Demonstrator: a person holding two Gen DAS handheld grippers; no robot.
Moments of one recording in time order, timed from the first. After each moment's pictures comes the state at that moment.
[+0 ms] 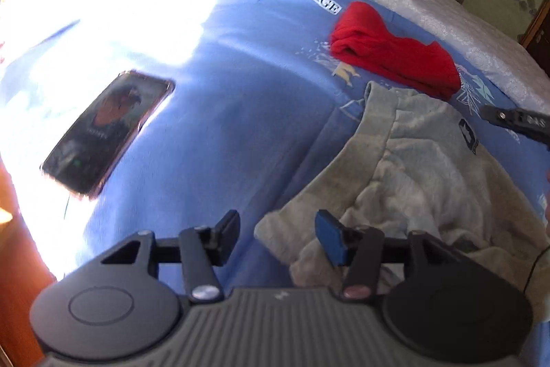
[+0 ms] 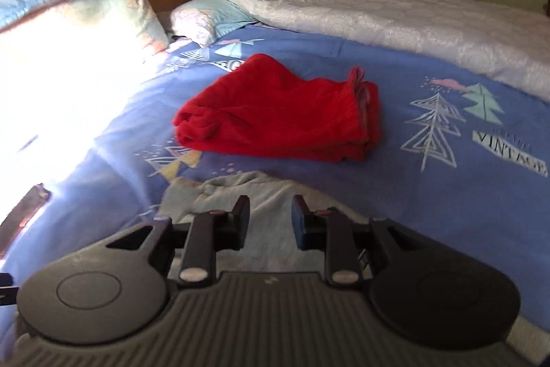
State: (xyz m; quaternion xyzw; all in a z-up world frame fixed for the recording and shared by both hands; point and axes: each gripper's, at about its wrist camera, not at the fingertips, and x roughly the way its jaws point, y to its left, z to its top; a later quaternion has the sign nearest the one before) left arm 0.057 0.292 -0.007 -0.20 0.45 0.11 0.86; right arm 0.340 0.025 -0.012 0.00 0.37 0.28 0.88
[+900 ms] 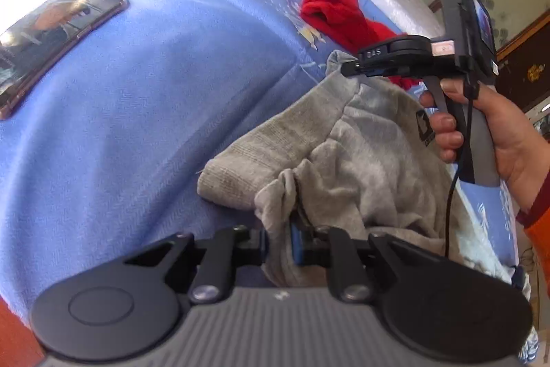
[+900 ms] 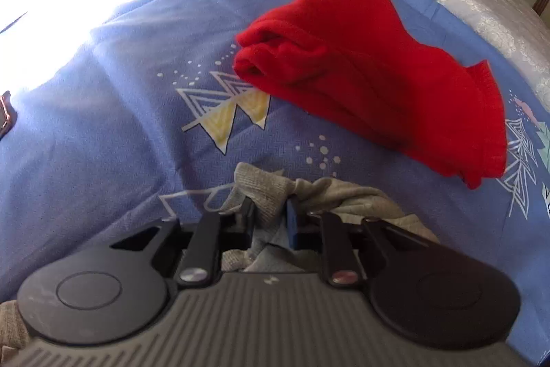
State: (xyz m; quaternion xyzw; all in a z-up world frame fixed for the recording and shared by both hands) left arm 0.063 0.281 -0.053 -0.31 0.44 0.03 0.84; right arm 0.383 0.199 -0.070 -0.19 0.47 0.28 0.81
